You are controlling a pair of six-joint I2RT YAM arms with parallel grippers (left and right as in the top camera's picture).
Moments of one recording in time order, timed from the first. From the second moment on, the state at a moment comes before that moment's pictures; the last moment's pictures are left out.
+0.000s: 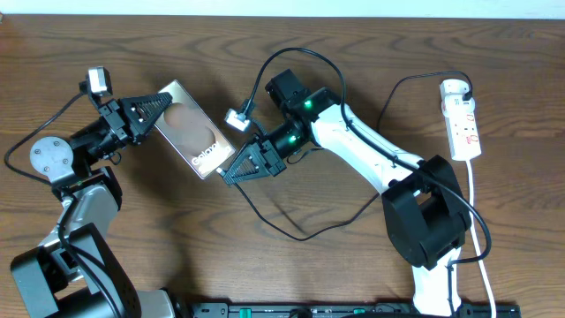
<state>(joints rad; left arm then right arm) 0.44 1.57 0.70 1.32 1.39 -1.66 0.63 2.09 1.65 -0.87 -1.47 -0.32</state>
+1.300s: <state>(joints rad) 0.44 1.57 0.70 1.32 1.37 -1.66 0.61 2.09 1.65 -0.82 -1.47 -0.25</state>
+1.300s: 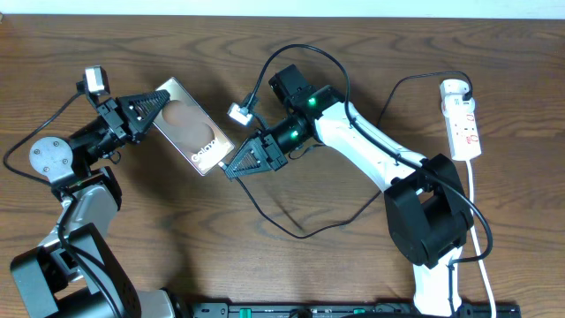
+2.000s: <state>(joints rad) 0.45 1.57 0.70 1.33 1.33 -1.66 0.60 2.09 1.65 -0.72 -1.47 -0.13</state>
